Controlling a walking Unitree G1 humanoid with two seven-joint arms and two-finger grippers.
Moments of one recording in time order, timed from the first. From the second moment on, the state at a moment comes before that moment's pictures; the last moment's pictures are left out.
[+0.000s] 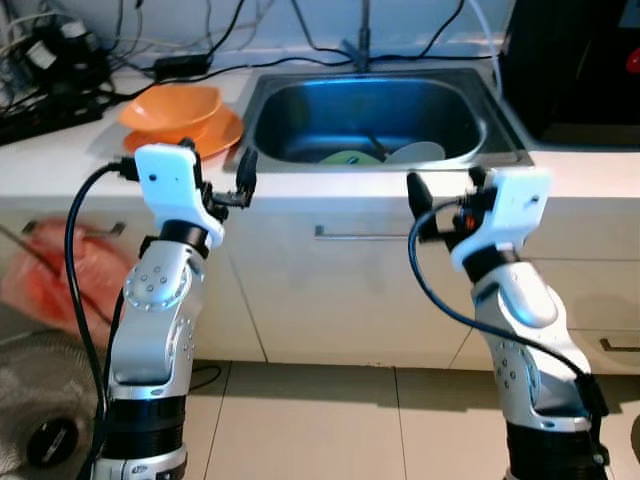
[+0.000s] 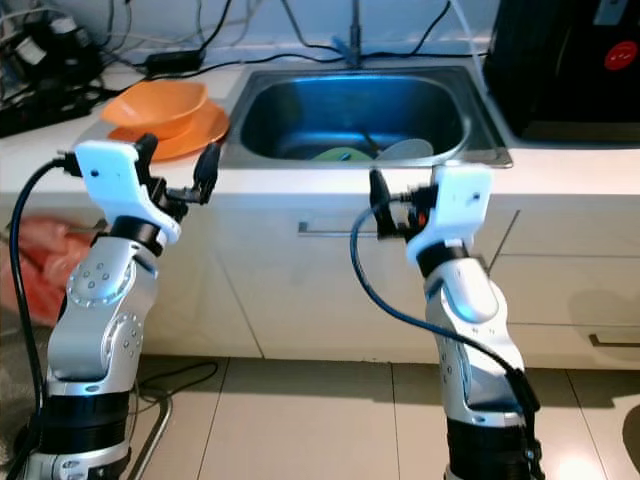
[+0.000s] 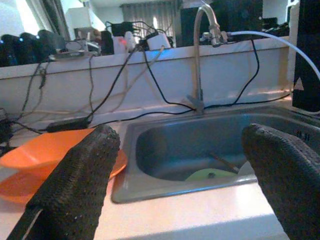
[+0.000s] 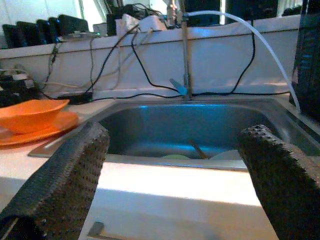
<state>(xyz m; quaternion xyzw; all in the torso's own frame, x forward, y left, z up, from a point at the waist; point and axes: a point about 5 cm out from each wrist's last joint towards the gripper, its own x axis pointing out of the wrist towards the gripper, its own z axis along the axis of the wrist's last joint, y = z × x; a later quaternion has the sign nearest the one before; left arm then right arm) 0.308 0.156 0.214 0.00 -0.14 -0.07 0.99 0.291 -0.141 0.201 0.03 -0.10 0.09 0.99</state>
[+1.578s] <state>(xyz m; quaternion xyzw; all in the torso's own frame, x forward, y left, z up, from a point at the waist) 0.311 0.152 0.207 -0.01 -0.13 -0.05 0.99 0.289 -0.140 0.200 0.03 -0.09 0.10 0.99</state>
